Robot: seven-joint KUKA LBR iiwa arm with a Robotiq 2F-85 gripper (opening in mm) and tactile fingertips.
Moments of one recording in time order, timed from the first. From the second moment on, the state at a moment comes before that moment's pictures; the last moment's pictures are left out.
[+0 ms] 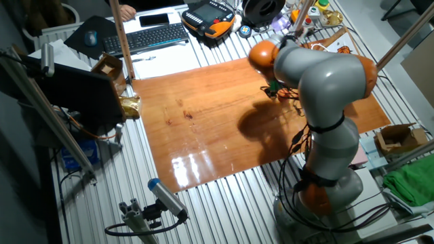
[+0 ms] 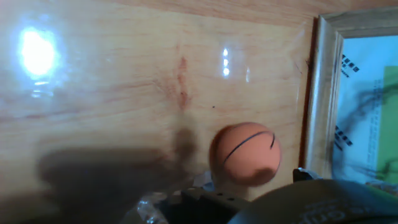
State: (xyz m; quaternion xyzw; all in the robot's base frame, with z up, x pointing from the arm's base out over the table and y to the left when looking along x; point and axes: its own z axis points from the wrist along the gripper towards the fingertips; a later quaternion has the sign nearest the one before) arm 0.529 -0.160 0.082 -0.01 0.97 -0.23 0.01
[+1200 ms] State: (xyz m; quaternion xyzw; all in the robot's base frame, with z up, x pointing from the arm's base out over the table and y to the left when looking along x) arm 0.527 -0.175 0.053 -0.03 0.98 -0.19 0.04
